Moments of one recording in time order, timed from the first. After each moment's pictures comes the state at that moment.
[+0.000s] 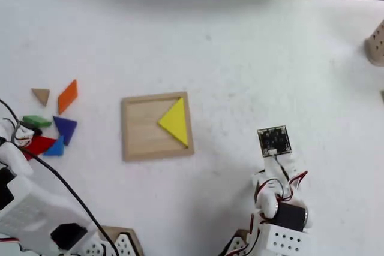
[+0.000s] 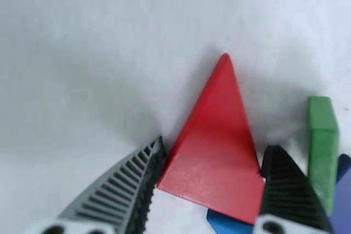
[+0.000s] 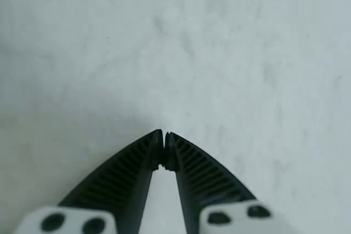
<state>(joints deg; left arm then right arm) -52.0 14.9 23.4 55.0 15.1 10.8 -102.7 96.4 72.3 25.7</state>
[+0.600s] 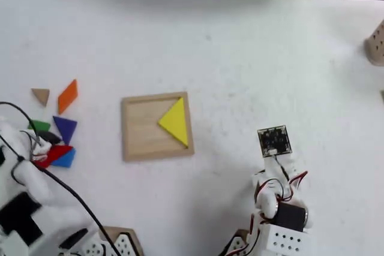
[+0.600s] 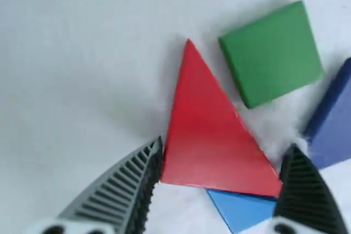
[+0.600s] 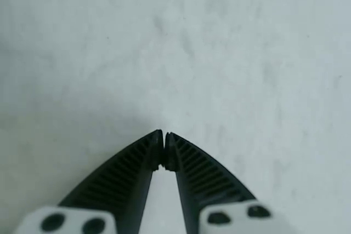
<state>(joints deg) -49.7 -4.4 44.0 50.9 8.8 10.8 -102.7 96.4 72.3 25.7</state>
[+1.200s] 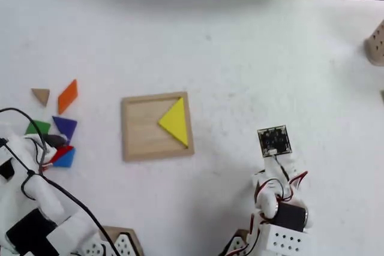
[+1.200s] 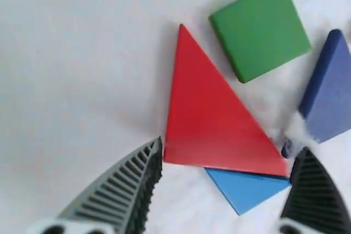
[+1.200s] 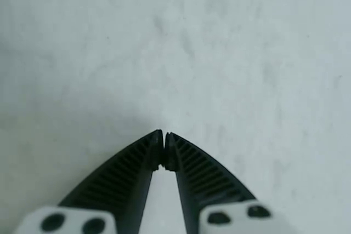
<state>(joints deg) -49.3 -14.5 53.7 48.0 7.0 10.8 -102.7 96.4 72.3 25.7</state>
